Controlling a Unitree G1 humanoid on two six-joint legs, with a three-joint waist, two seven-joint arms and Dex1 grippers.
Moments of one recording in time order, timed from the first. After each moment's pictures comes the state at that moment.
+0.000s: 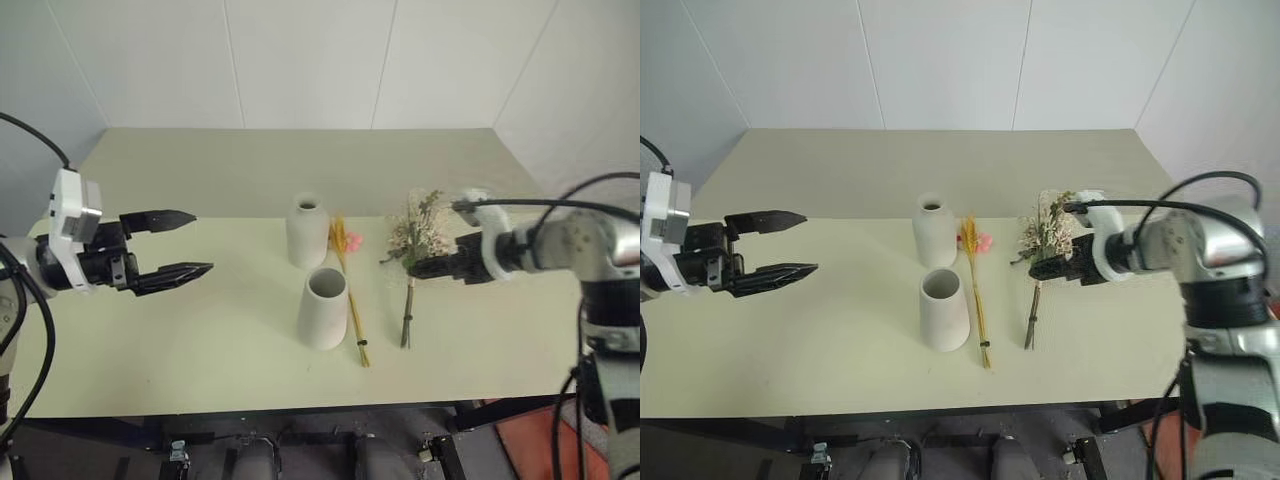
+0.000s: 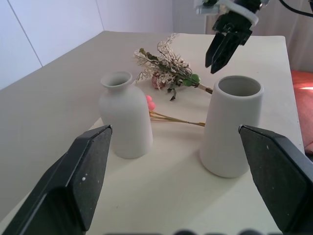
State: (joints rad) left arm -0.34 0.99 0.39 -0.18 -0.72 0.52 -1.23; right arm -1.00 -0.70 0.11 0.23 0.57 1.60 0.52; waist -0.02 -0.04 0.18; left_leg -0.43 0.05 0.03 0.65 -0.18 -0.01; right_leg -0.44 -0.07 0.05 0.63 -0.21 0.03
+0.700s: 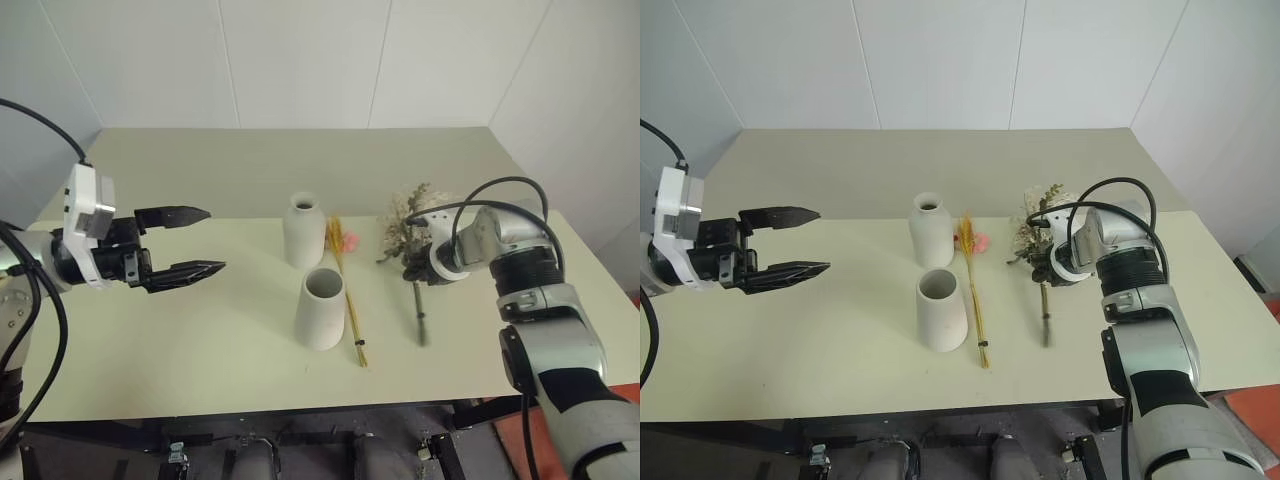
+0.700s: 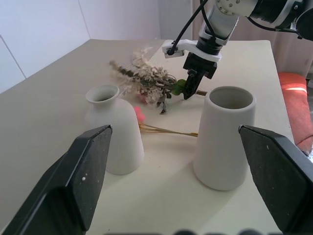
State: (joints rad) left arm -0.38 0.98 0.34 -0.18 -0.73 0.52 -1.22; right arm -1.12 -0.49 0.10 0.60 0.30 1.46 0.37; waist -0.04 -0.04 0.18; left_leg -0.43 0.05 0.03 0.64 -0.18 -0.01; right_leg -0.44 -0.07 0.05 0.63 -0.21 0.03
